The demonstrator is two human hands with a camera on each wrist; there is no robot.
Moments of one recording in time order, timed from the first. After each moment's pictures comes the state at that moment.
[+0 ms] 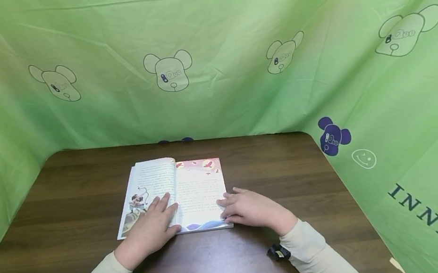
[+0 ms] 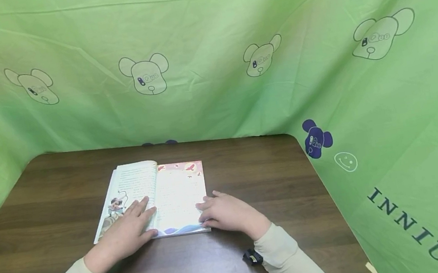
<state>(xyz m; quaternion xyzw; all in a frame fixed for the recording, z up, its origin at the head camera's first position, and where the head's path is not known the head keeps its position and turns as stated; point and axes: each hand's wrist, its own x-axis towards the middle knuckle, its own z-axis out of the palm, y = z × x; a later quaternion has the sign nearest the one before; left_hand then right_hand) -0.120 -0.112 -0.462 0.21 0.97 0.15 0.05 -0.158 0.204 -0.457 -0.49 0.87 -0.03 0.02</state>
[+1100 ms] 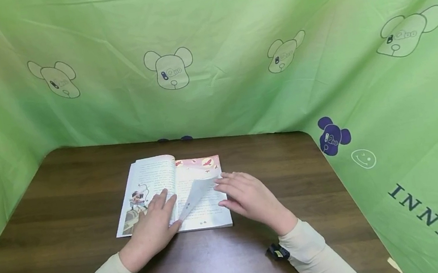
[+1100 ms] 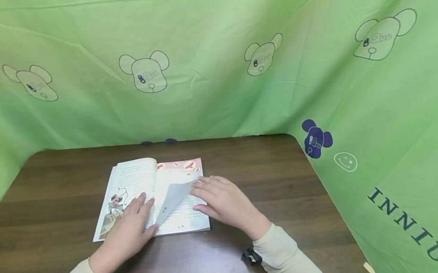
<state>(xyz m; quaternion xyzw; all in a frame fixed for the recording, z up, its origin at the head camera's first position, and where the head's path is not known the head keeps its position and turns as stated) -0.115 -0.097 -0.470 0.15 0.97 0.17 -0.02 -0.163 0.200 -0.448 -0.47 0.83 -0.10 -0.27</state>
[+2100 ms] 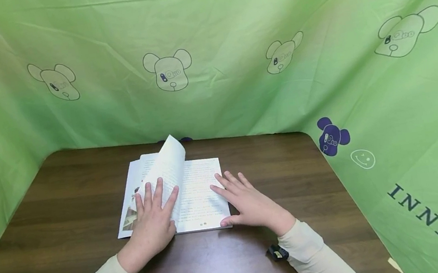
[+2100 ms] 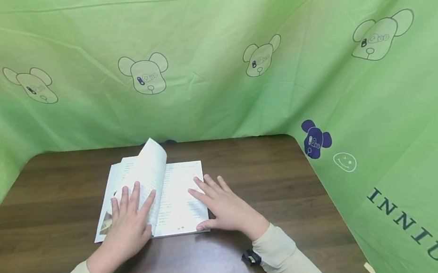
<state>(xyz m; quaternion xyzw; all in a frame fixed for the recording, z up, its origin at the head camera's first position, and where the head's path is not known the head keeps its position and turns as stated) -0.114 -0.100 -0.469 0.19 0.96 0.15 -0.11 -0.160 0.205 -0.464 -0.39 0.92 -0.07 -0.03</state>
